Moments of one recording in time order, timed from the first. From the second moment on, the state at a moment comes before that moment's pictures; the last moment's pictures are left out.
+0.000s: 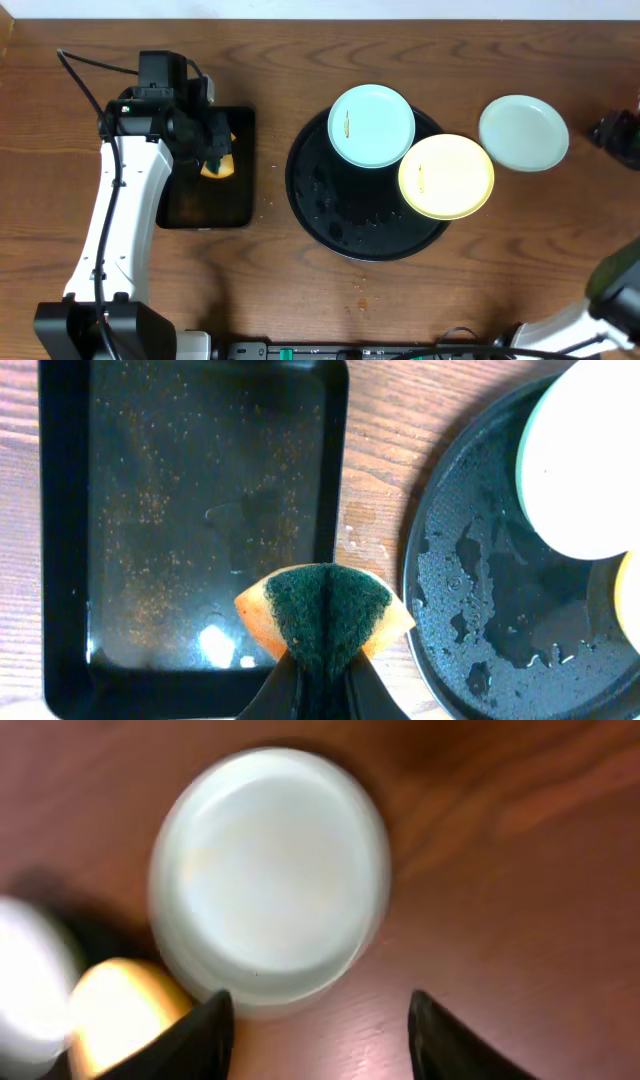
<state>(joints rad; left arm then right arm) 0.00 1.56 1.42 -1.06 0.17 -0.15 -0.60 1.86 1.59 -0.95 -0.39 -0.03</state>
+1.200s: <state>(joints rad) 0.00 1.56 1.42 -1.08 0.17 -0.15 -0.16 1.65 1.05 -0.71 -0.23 -0.08</state>
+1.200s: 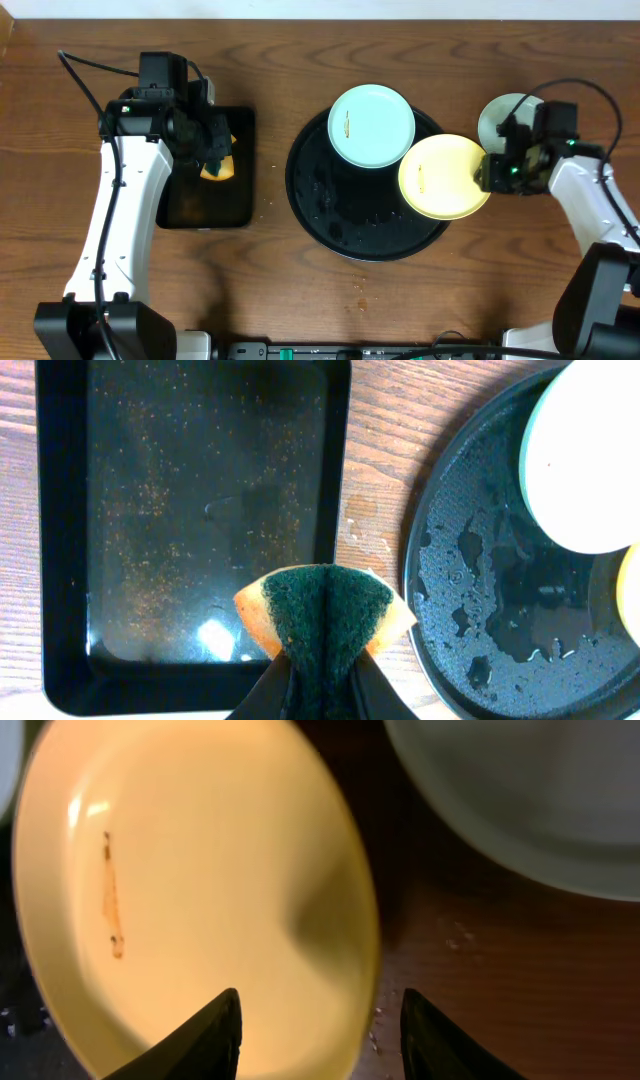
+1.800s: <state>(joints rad) 0.00 1.56 1.42 -1.08 0.17 -0.15 -0.15 1.65 1.03 -0.76 -0.25 0.00</state>
